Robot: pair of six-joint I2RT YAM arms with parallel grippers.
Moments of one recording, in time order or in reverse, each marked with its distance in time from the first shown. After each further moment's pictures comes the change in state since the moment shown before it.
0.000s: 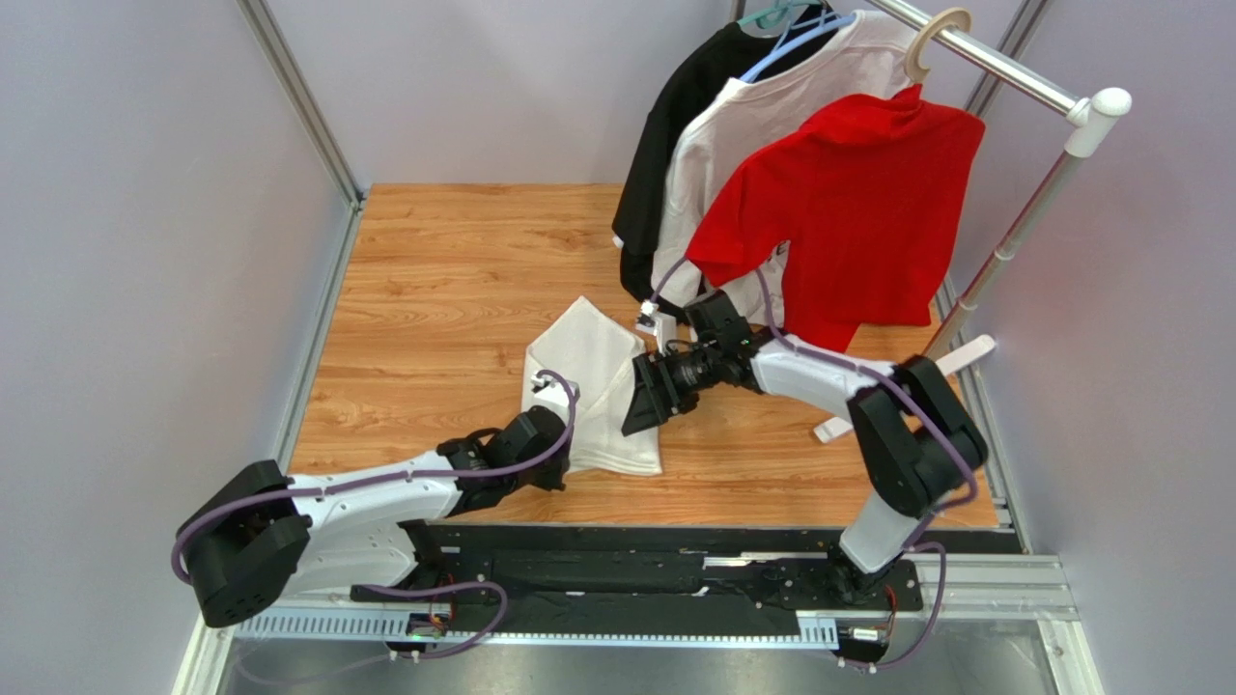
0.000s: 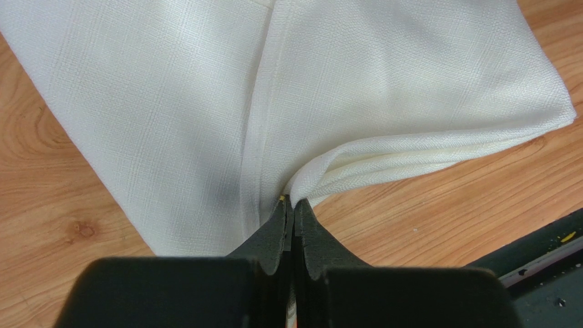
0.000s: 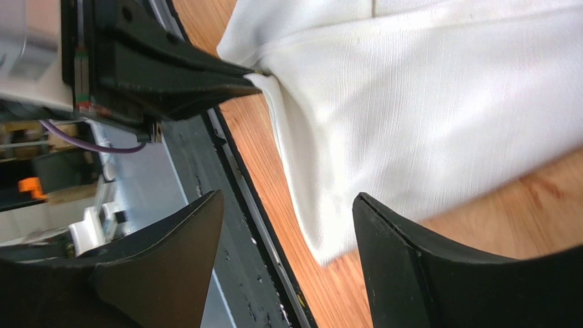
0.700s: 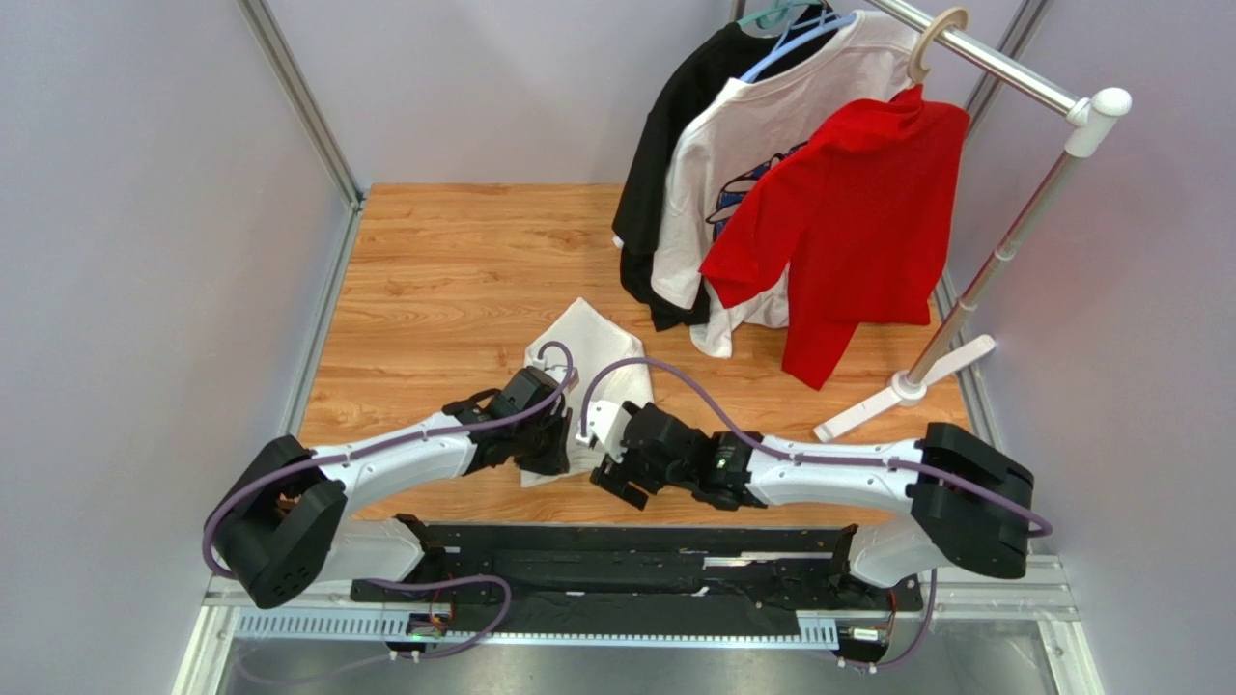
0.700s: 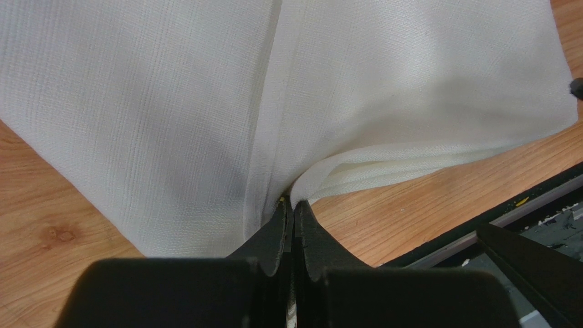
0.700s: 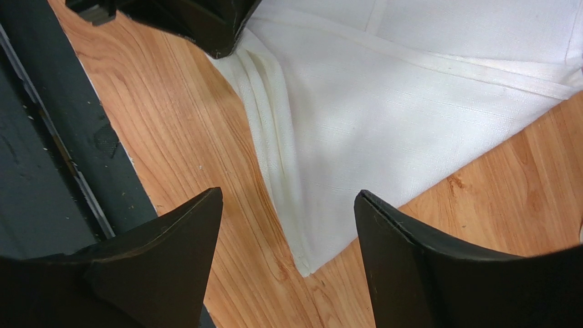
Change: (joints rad) left arm 0.212 0.143 0.156 -0.193 0.340 0.037; right arm 0.579 -0.326 -0.282 0.202 0.971 -0.309
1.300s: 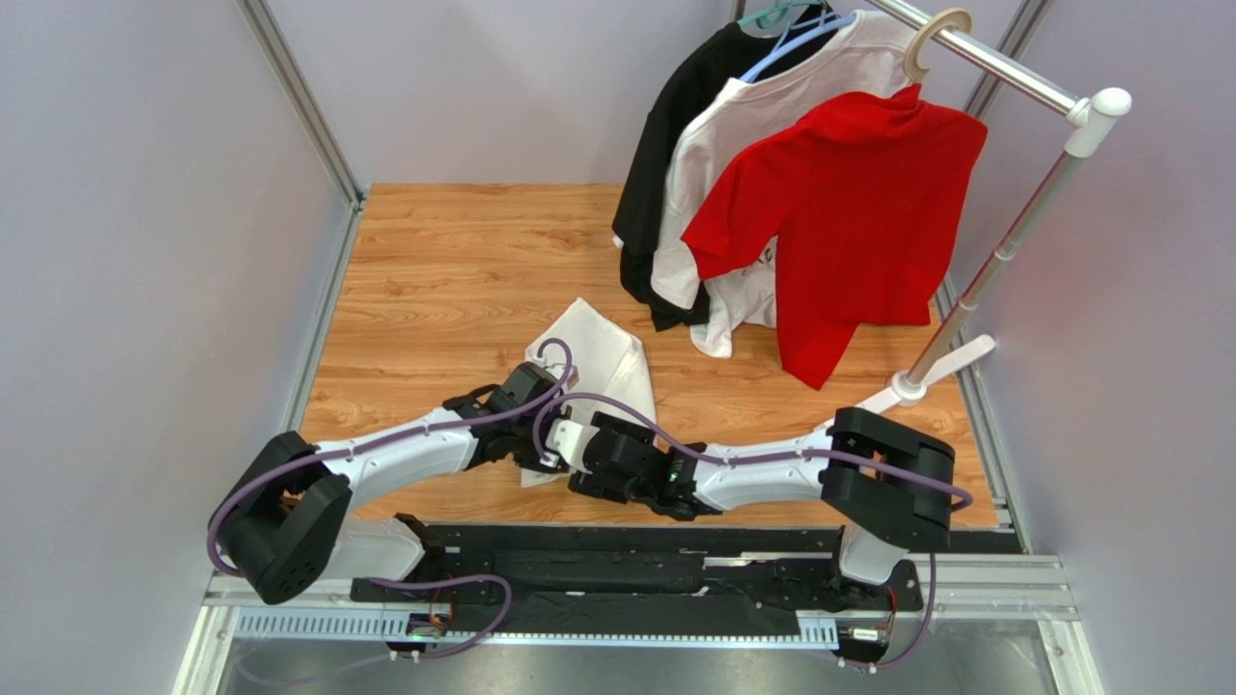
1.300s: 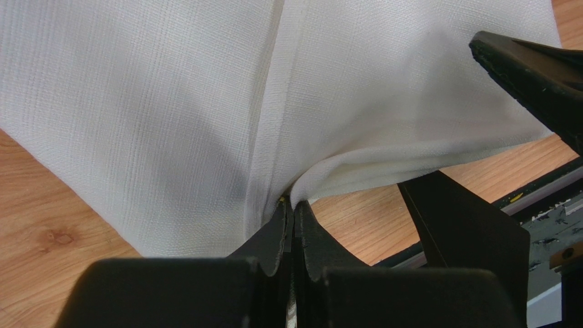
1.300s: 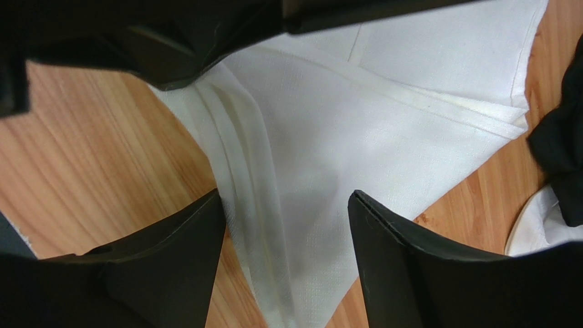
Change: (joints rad) left arm 0.027 0.024 0.019 -0.019 0.041 0.011; right arm 0.085 0.265 0.078 0.108 0.260 -0.137
